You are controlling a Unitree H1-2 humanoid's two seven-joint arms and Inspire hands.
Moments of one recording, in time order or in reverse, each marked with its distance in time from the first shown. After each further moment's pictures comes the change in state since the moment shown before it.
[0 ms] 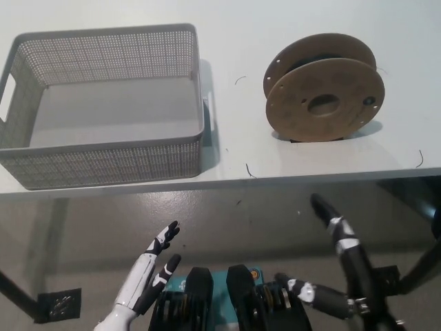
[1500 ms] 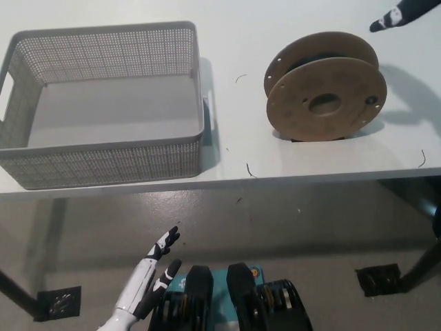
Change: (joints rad) left_arm 0.002 0.003 -0.006 0.029 0.004 -0.010 0.008; right_arm -1.301 -0.526 0.235 0.750 -0.041 0.648 0.566
